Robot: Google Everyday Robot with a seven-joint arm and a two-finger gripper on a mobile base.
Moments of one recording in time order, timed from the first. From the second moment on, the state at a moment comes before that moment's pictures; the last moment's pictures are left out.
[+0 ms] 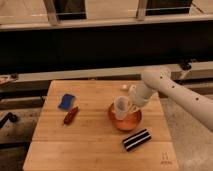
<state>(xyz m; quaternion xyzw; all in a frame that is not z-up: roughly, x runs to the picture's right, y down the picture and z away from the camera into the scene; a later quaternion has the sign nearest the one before) 0.134 0.154 0.755 -0.29 -0.30 -0.29 0.86</state>
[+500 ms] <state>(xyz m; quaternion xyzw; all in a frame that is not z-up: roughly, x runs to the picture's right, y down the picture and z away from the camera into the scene) 0.136 0.153 0.752 -0.28 -0.30 -0.29 0.86</state>
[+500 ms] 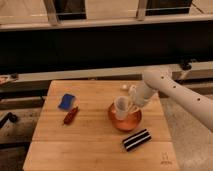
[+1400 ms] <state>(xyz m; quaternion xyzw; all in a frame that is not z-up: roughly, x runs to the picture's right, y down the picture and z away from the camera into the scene) 0.138 0.154 0.750 -0.27 -0.31 -0.30 0.86</state>
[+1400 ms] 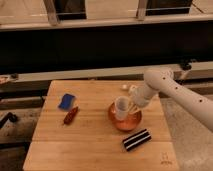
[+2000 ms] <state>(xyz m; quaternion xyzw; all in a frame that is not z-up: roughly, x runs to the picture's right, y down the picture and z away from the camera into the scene) 0.140 0.154 0.748 -0.26 -0.31 -0.30 0.86</state>
